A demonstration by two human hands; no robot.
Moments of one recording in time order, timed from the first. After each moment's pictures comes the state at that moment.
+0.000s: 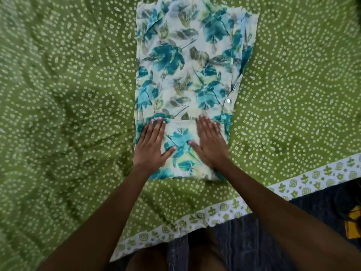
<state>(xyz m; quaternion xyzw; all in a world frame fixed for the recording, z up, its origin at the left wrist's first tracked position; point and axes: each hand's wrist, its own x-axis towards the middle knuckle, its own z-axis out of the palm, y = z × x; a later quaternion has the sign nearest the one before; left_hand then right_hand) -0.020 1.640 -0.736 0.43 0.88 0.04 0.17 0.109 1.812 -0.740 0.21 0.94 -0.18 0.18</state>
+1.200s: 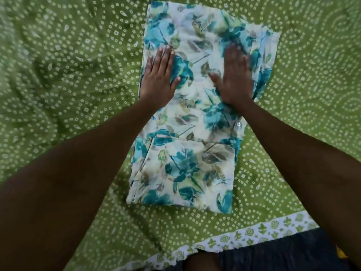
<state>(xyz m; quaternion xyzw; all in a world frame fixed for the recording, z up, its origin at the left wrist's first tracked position) -0.193 1.791 -0.751 0.44 0.89 0.01 0.11 -0.060 1.981 -0.747 0.25 0.96 -0.10 0.07</state>
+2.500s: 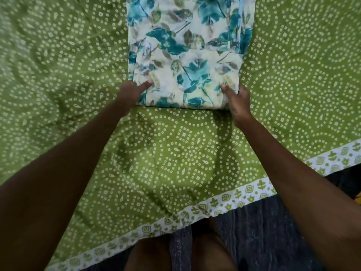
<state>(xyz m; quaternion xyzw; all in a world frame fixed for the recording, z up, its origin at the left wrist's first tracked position) -0.142 1.713 -0.697 0.05 0.83 0.33 0.46 0.060 1.895 -0.699 0.56 0.50 -0.65 -0.15</state>
